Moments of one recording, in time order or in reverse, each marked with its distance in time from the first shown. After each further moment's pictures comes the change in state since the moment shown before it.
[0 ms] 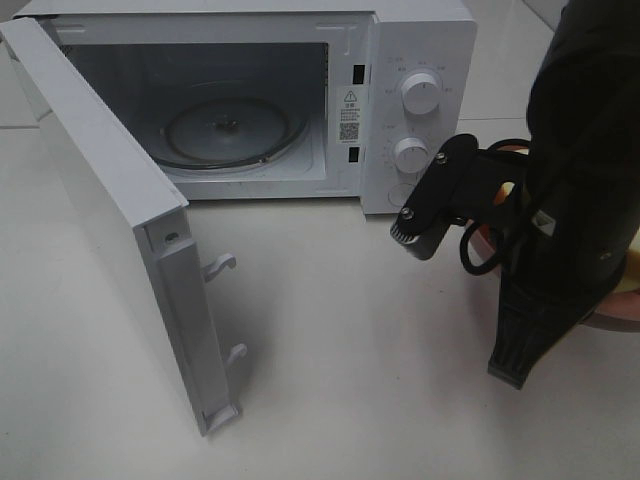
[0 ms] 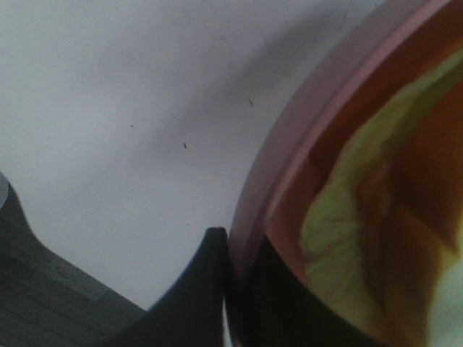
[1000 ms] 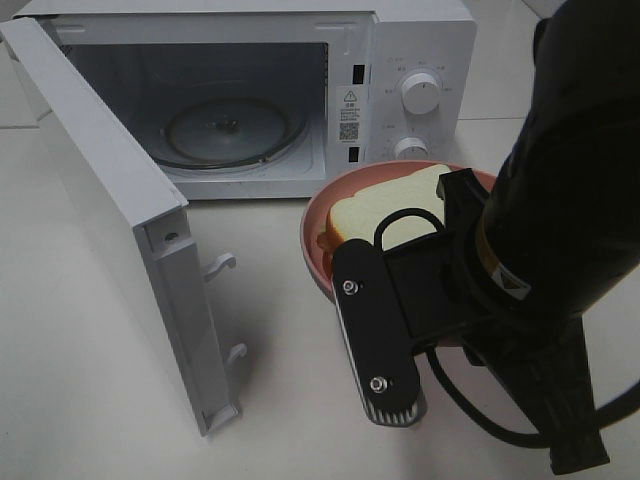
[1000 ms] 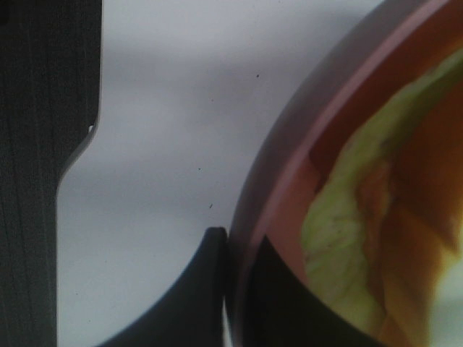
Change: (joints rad) left arm 0.000 0.000 0.000 0.000 0.000 0.000; right arm 0.222 -0.039 0.000 0.033 -0.047 -0.616
